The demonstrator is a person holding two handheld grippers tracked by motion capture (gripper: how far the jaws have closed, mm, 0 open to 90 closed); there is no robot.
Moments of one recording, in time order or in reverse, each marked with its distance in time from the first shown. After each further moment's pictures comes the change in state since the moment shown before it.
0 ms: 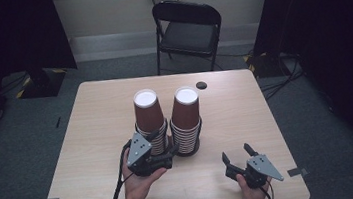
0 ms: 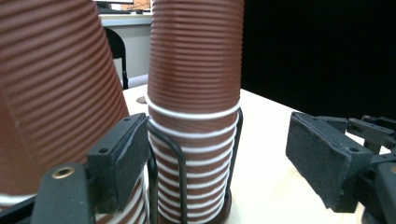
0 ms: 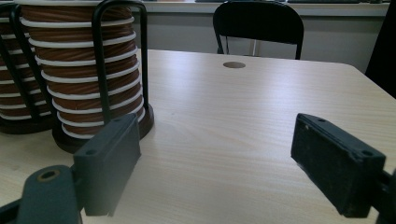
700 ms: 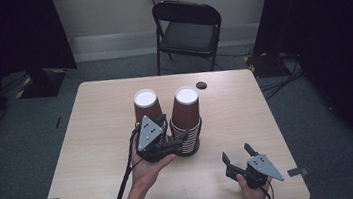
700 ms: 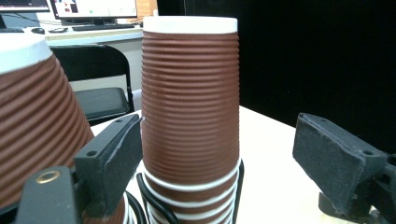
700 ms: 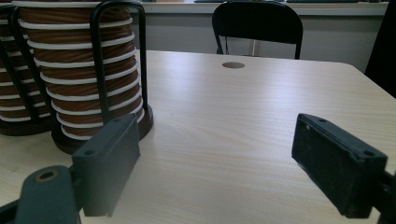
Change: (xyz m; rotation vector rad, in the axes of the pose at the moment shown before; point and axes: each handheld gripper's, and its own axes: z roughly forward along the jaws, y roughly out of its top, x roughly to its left) left arm -0.007 0.040 0.025 -0.019 0.017 0.027; right arm -0.001 0.000 0.000 -0.001 -0.003 0.006
